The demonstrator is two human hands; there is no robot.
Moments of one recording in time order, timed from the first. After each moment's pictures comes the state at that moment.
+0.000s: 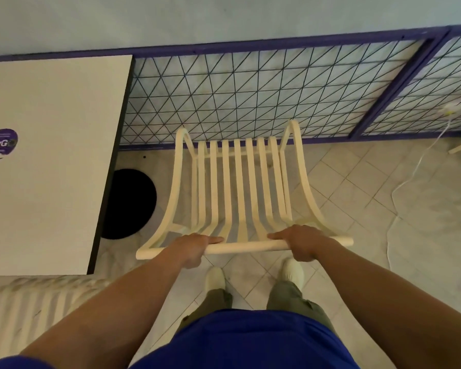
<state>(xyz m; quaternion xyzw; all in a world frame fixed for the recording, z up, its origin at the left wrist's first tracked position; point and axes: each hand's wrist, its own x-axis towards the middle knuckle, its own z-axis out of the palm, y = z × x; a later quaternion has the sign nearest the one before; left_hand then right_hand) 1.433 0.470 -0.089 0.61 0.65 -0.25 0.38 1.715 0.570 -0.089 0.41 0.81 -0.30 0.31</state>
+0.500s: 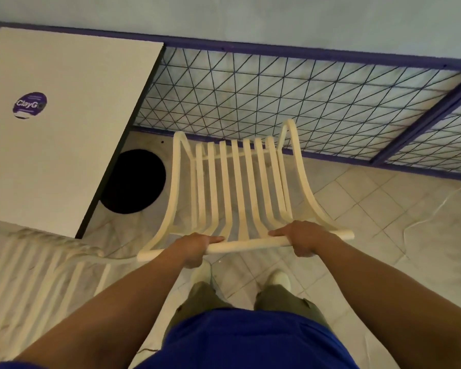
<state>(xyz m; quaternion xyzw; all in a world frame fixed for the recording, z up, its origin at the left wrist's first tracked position) 1.504 0.470 -0.096 0.53 0.73 -0.19 0.40 1.747 0.637 -0.084 0.32 0.85 -0.25 0.35</state>
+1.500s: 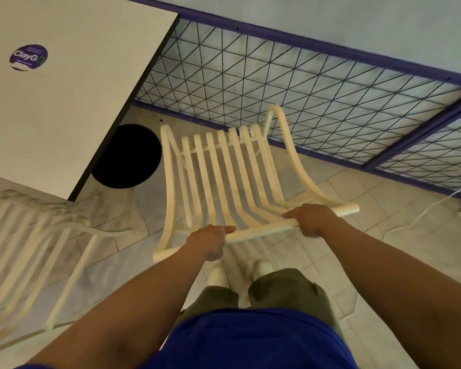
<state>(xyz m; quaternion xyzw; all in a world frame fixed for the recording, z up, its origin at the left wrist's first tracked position) 1.568 0.458 -0.107 0.48 0.75 -0.09 0.44 1.766 0.657 -0.072 0.30 0.85 -0.16 0.39</state>
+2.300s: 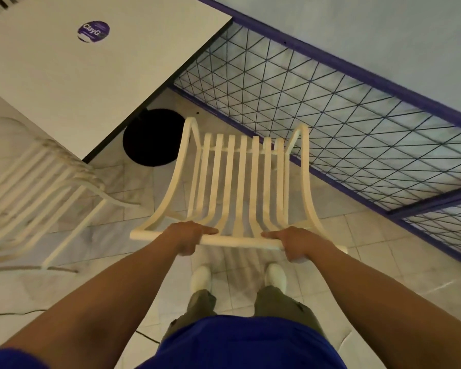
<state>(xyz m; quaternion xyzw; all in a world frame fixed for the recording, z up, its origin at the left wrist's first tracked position) 1.578 0.457 -0.103 0.41 0.80 -0.10 0.42 1.769 0.694 -0.082 0.15 0.86 -0.22 0.44</state>
